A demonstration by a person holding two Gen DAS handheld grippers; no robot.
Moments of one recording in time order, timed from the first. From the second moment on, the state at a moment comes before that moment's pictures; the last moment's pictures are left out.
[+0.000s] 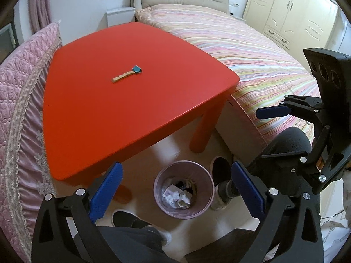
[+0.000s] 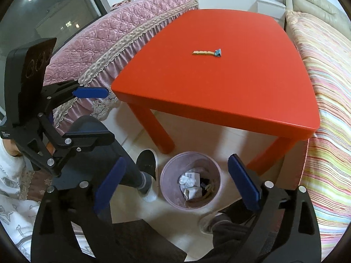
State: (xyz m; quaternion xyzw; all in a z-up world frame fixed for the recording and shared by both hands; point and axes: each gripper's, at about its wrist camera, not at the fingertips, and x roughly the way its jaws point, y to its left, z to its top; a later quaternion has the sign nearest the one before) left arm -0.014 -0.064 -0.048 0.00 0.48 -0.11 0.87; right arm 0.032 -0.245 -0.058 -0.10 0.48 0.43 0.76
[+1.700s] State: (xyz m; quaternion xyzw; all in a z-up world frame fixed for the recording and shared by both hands) left arm 0.157 0.007 -0.062 0.16 0.47 -0.26 0.83; right arm 0.222 -0.135 -0.060 -0.35 0.34 0.60 0.63
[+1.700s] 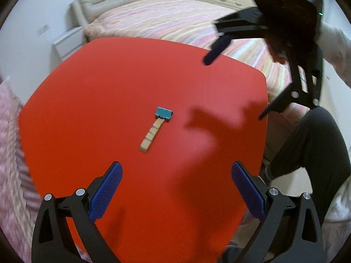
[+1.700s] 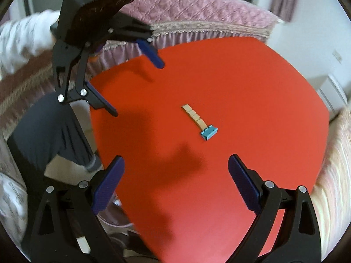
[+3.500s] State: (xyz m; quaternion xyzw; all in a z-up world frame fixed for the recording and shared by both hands) left arm 0.197 0.013 -0.085 0.19 0.48 -0.29 0.81; right arm 0.264 -0.100 -0.090 -0.37 0.33 0.64 0.59
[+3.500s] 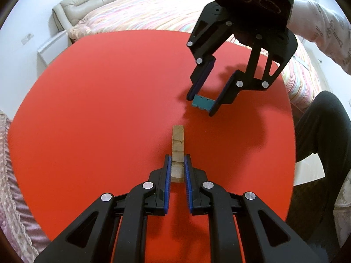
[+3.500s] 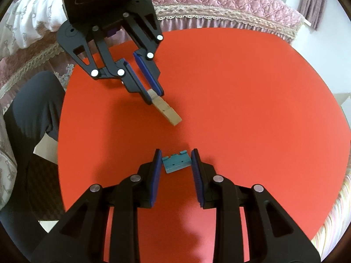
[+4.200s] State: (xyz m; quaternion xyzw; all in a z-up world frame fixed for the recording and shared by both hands) left arm 0.108 -0.020 -0.006 0.14 0.46 -0.20 0.85; right arm 0.179 -0.157 -0.014 -0.33 0.37 0.51 0.70
